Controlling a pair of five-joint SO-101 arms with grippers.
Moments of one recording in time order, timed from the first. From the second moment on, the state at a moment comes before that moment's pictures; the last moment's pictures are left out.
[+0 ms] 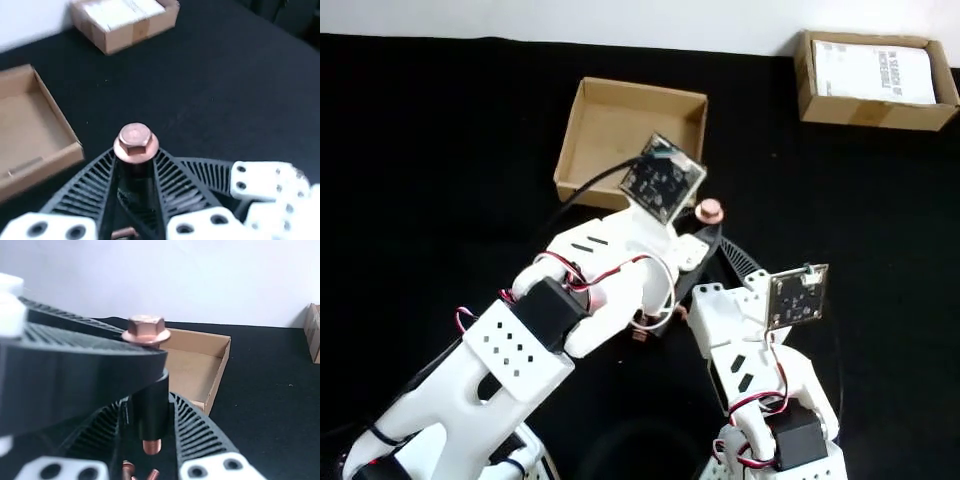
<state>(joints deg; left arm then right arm) 38.3 -39.2 31.3 48.7 8.4 -22.0 -104.1 80.2 39.4 -6.1</state>
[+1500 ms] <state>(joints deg) -13.3 -103.3 90.4 51.3 8.2 -20.0 -21.5 25.2 32.5 10.9</state>
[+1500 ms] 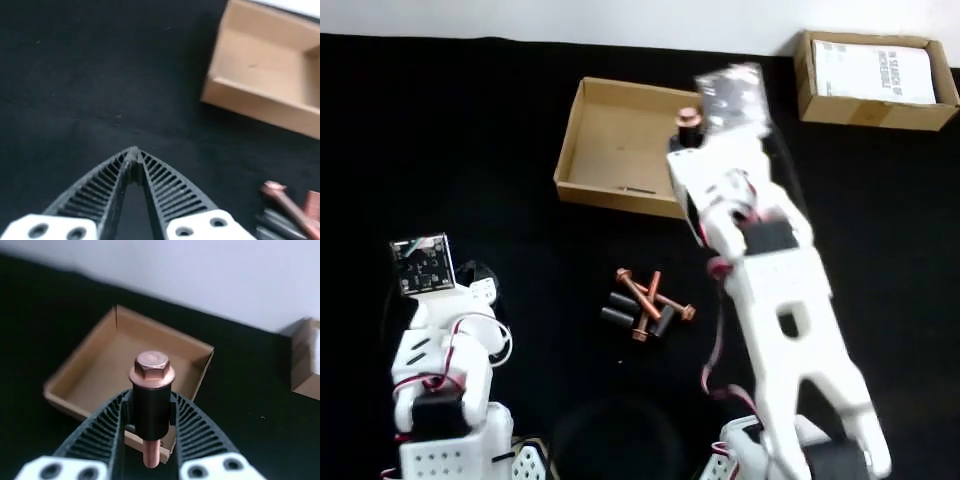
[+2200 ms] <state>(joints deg) -19.5 -103.3 96.2 51.2 8.3 -22.8 26.1 -5.3 32.4 55.2</state>
